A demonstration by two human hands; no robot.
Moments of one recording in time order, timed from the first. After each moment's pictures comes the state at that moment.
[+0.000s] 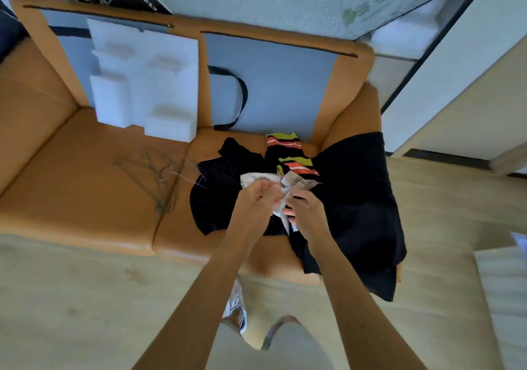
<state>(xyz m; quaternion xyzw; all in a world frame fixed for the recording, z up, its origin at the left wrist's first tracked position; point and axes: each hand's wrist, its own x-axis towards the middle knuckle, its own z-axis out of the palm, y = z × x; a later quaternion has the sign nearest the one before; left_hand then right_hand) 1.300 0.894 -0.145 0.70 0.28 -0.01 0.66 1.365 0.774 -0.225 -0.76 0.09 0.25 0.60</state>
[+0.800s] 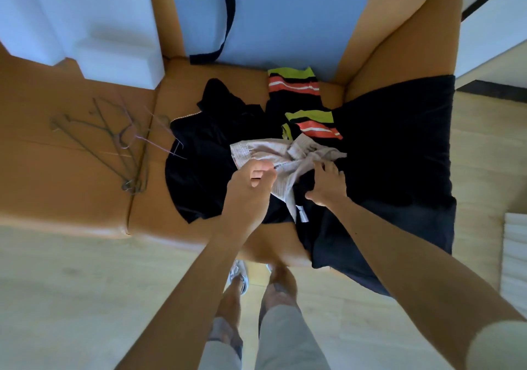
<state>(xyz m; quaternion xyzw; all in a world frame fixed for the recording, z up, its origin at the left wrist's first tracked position) 1.468 0.951 -0.326 0.70 0.36 -0.10 0.61 1.575 0.771 -0.508 -0.92 -0.14 0.35 -0.03</state>
